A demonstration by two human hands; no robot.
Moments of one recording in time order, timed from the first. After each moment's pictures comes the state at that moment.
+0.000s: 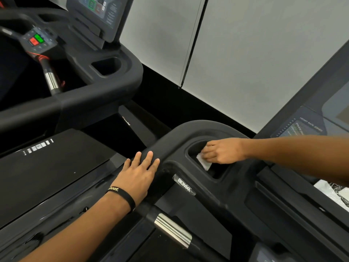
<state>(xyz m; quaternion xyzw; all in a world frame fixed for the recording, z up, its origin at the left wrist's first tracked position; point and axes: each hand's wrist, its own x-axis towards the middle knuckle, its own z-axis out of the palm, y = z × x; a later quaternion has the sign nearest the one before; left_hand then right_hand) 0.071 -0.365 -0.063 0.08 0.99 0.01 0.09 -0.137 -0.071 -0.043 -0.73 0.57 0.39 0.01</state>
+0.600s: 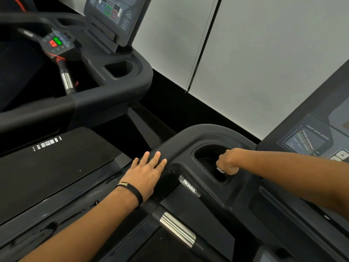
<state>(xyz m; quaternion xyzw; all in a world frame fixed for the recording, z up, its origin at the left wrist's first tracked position) 0.071 -0.369 -0.063 0.08 0.99 0.03 0.11 -0.107 -0.112 -0.053 -0.30 0.74 0.47 0.38</state>
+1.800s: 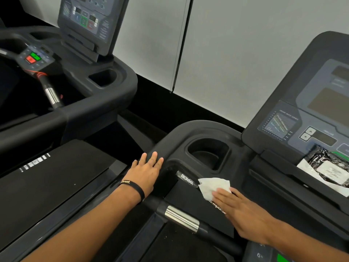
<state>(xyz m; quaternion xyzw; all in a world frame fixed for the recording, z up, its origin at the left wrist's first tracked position) 0.066 -0.377 -0.063 0.12 0.99 0.01 0.12 0.112 -0.028 -0.072 -0.37 0.92 0.11 0.09</state>
